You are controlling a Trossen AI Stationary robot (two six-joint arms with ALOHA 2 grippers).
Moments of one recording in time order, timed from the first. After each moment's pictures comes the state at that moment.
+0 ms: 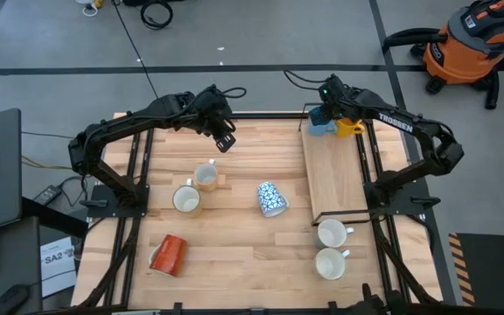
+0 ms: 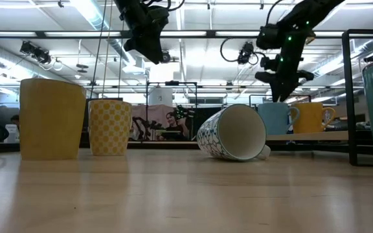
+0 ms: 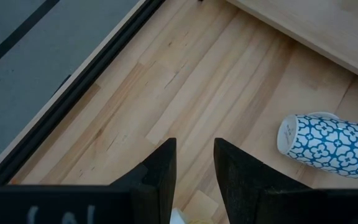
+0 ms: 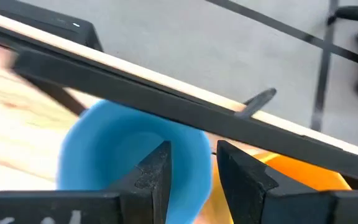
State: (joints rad) left arm 0.41 1.56 1.55 -0.91 -0.08 -0.19; right arm -0.83 1.37 1.10 -0.75 0.33 0.31
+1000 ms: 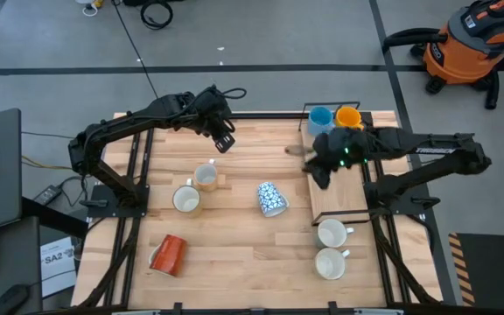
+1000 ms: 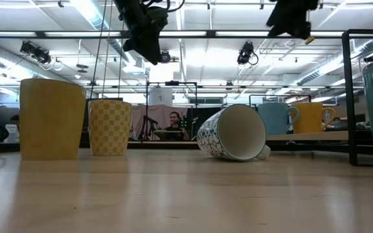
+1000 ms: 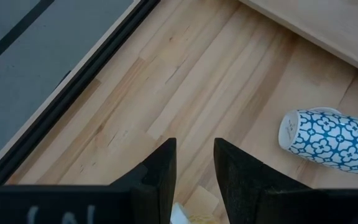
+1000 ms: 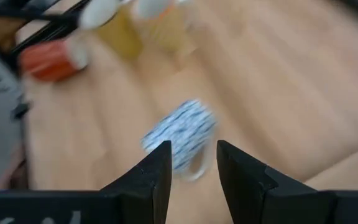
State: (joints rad) left arm 0.41 1.56 1.55 -0.93 -0.08 -0.19; right arm -0.02 1.06 1.10 -0.80 0.05 0.53
